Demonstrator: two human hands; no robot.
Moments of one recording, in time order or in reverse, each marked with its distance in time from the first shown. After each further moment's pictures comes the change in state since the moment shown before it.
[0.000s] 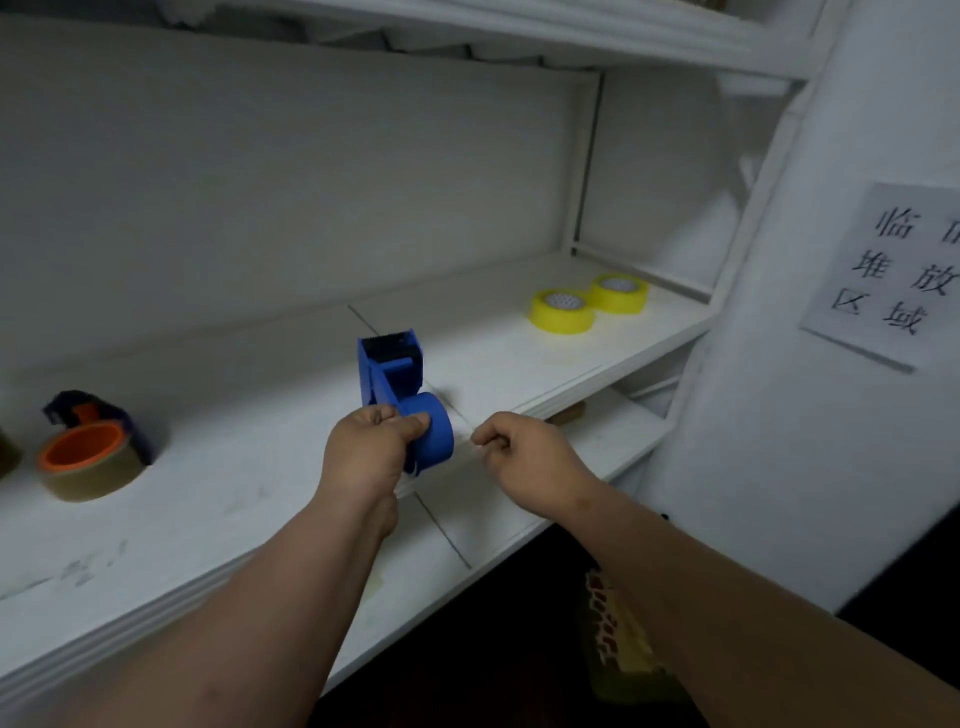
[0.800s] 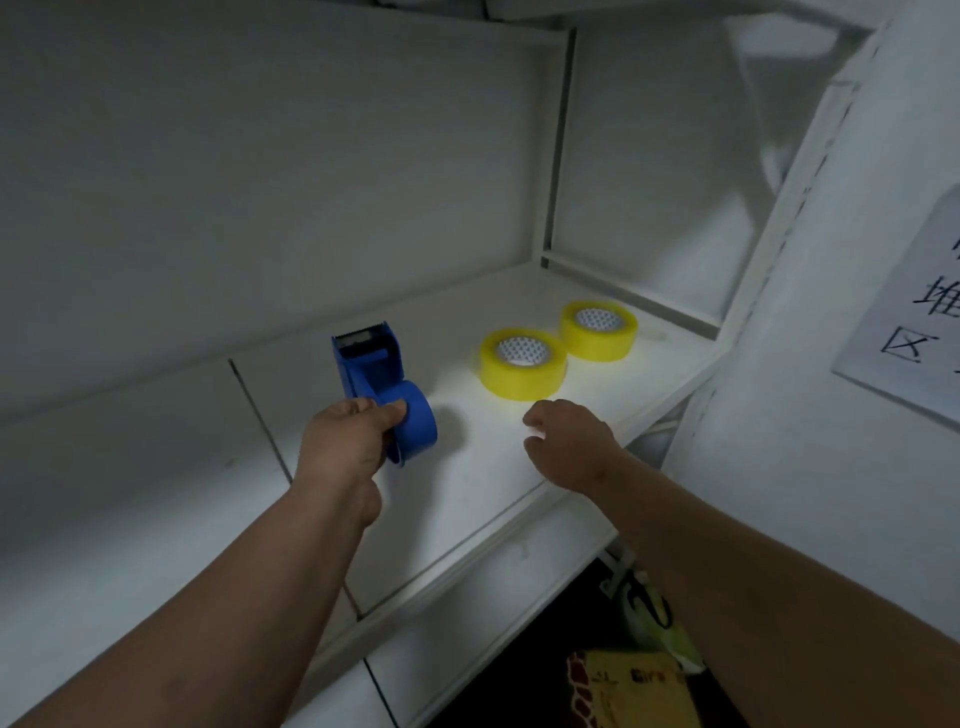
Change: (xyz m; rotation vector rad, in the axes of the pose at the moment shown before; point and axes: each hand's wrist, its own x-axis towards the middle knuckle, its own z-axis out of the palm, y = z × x) left_hand 0.229 -0.003 0.169 -0.049 0.029 -0.115; right_hand 0.248 0.163 -0.115 -0.490 0.013 0.130
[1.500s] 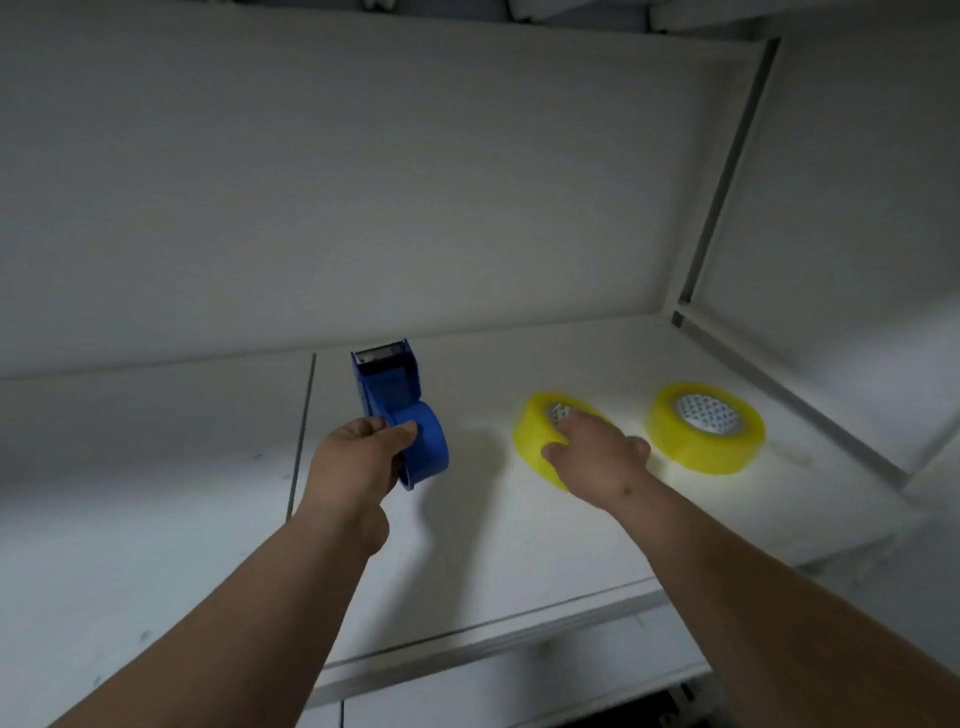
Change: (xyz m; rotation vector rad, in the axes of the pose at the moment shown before) left_hand 0.032 -0.004 0.055 -0.123 0.375 0.035; right_hand 0.136 0.018 -0.018 -0.044 -0.078 -0.165
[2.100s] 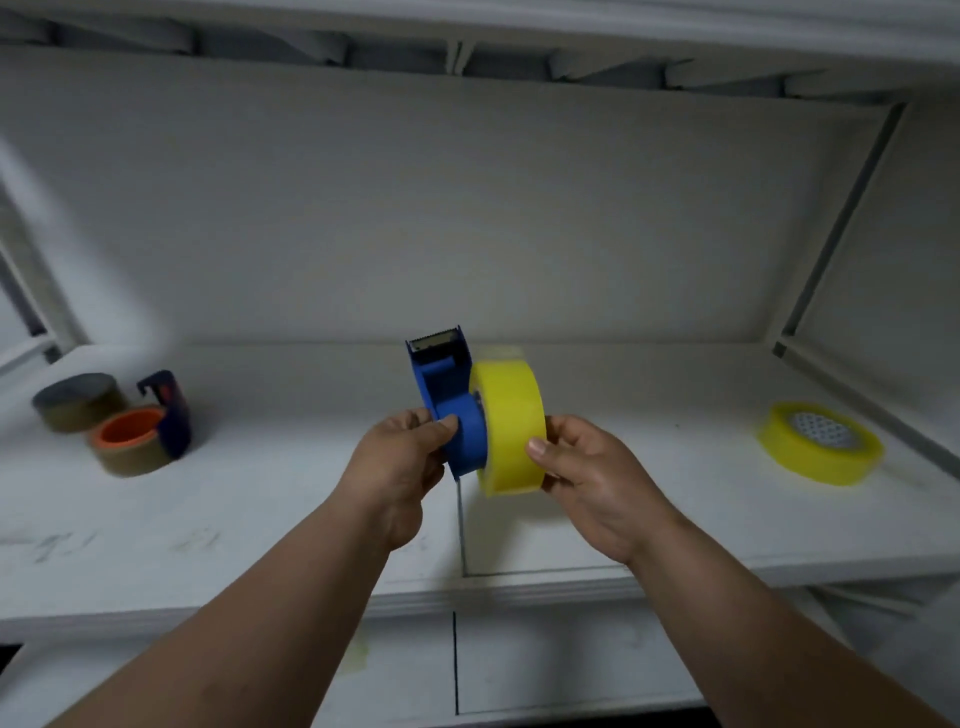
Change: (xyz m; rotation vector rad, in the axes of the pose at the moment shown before) left_hand -0.073 0.040 -0.156 -0.034 -0.154 0.045; right_hand -0.162 -0.158 0.005 1.407 -0.430 -0.254
